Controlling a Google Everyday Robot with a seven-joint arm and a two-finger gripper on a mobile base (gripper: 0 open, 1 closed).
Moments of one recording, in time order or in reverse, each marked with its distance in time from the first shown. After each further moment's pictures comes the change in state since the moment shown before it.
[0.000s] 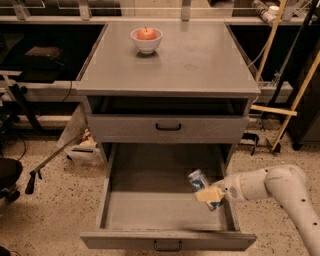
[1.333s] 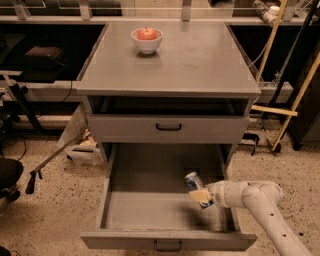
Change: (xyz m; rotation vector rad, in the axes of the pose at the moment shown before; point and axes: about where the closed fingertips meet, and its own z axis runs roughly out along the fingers) arm 0.016 -0.071 0.078 0.204 -0.100 -0.015
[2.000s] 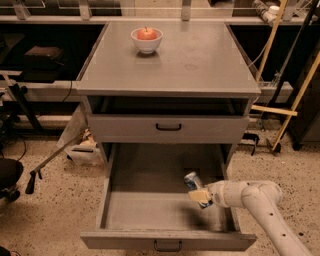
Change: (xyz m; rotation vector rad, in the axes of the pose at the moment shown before) arm 0.001 0.001 0.001 -0.003 0.003 0.001
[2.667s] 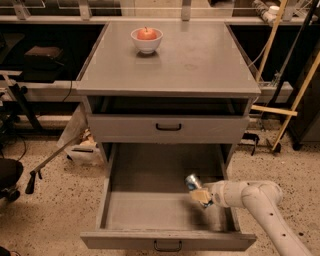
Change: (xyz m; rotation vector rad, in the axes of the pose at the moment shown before) arm 0.000 0.000 0.000 0.000 0.000 0.000
